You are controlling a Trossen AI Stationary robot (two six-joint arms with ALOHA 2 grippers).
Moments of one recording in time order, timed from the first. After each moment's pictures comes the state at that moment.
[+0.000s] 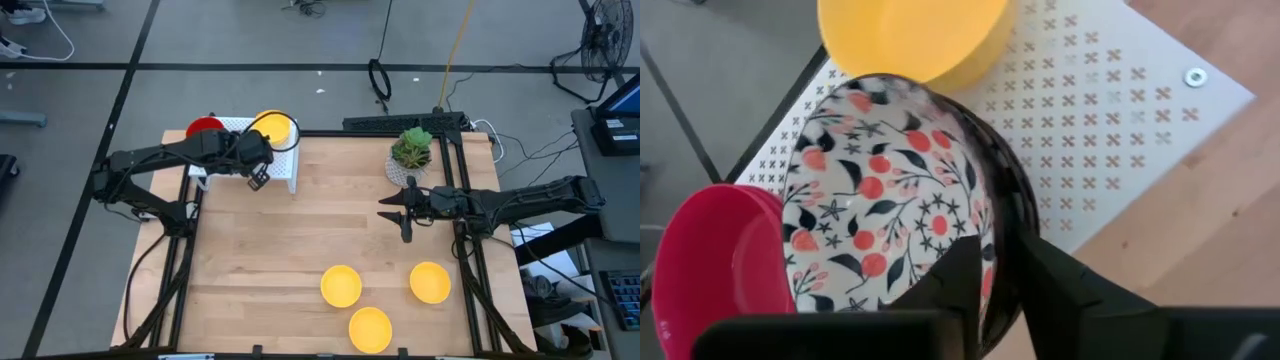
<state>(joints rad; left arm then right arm) 0.27 1.38 1.37 -1.32 -0.50 -0.41 0.05 0.77 0.37 0.06 0.18 0.19</state>
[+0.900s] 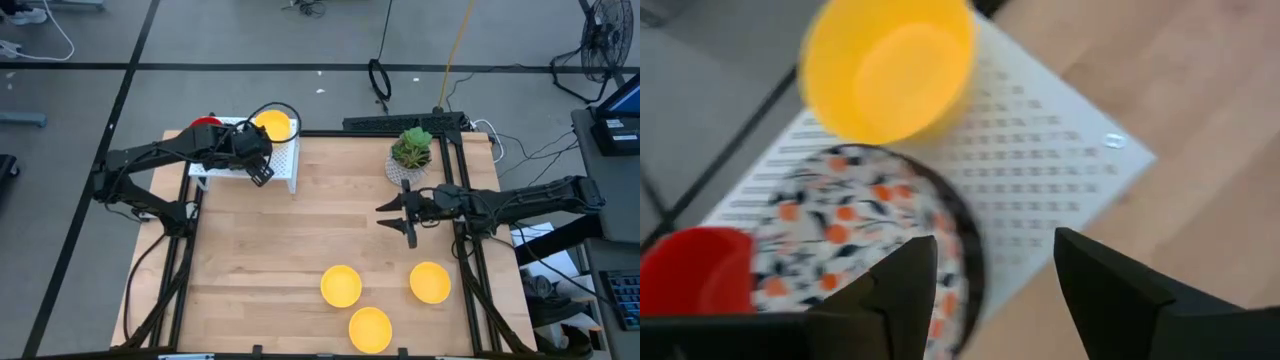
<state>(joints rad) 0.26 1.38 1.46 -1.26 -0.44 -0.39 0.05 0.77 0.37 0.15 0.00 0.15</state>
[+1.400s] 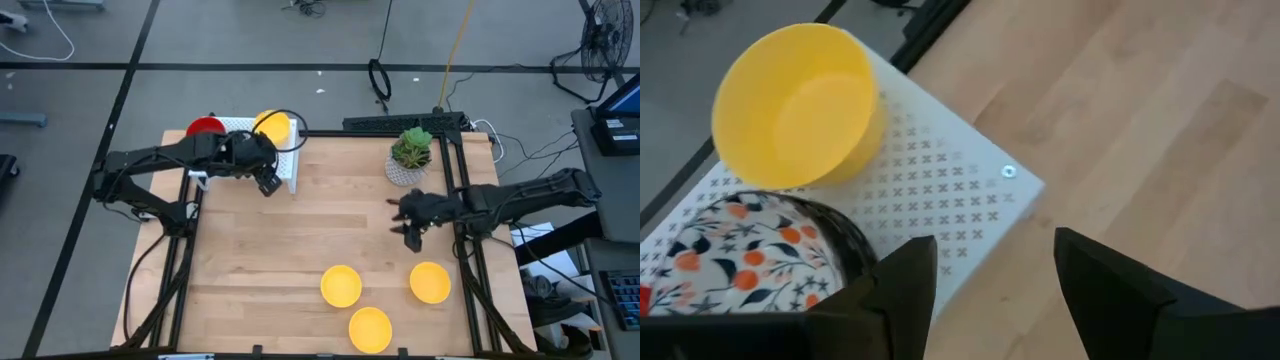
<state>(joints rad) 0.17 1.38 1.46 -1.15 -0.39 -0.40 0.14 0.87 0.61 -0.55 0.06 0.48</state>
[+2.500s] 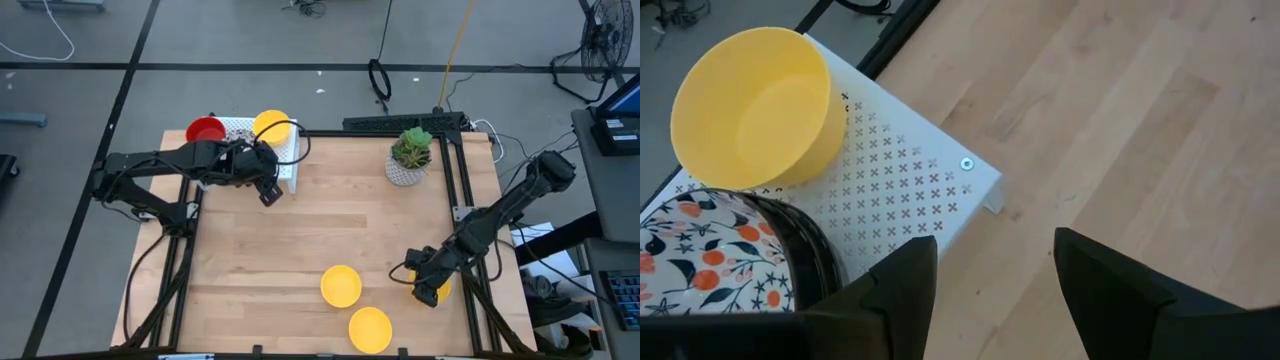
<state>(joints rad) 0.08 1.38 1.46 -1.15 -0.39 -0.43 0.69 1.15 0.61 -0.46 -0.10 1.17</state>
